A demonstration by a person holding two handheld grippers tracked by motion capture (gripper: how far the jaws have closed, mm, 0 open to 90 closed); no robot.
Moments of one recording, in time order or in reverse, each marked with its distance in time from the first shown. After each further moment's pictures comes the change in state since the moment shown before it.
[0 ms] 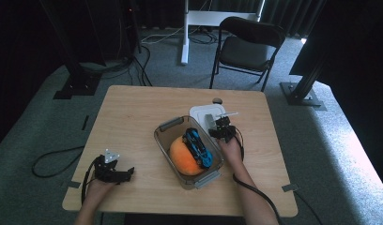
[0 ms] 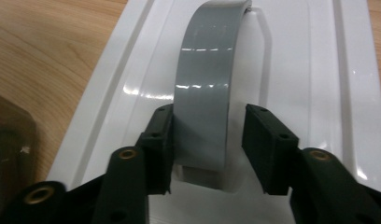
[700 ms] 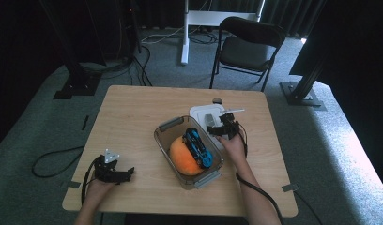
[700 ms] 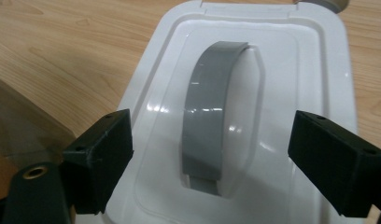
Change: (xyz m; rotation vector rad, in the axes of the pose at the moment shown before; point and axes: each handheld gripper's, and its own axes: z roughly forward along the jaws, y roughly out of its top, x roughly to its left) left arm 0.000 0.000 0.000 0.000 0.000 0.000; right arm -0.007 0.012 -0.021 -0.063 0.069 0.015
